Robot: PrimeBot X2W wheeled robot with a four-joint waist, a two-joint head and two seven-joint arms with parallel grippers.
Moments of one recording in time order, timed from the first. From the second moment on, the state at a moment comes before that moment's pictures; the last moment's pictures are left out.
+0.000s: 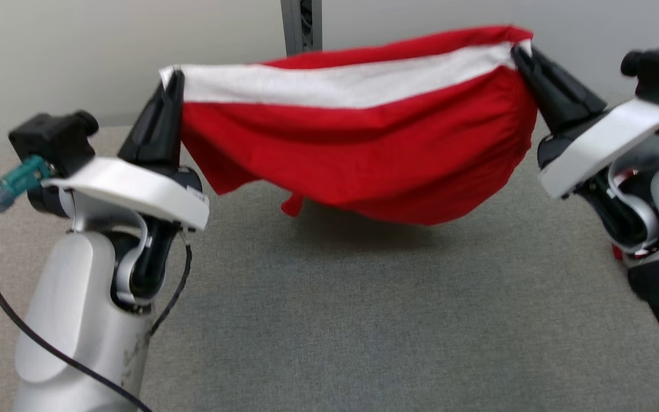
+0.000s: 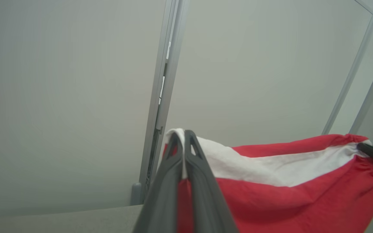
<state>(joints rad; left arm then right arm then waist) -0.46 0.11 -0.15 0.10 -0.50 -0.02 0.07 -0.70 -0.34 0.40 0.25 0.64 0.13 0.08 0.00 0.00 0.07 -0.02</state>
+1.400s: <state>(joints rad) -1.14 0.05 -0.30 0.67 -0.58 -0.01 -0.26 -1.17 -0.27 0.47 0.74 0.55 0.13 -0.26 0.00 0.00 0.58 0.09</state>
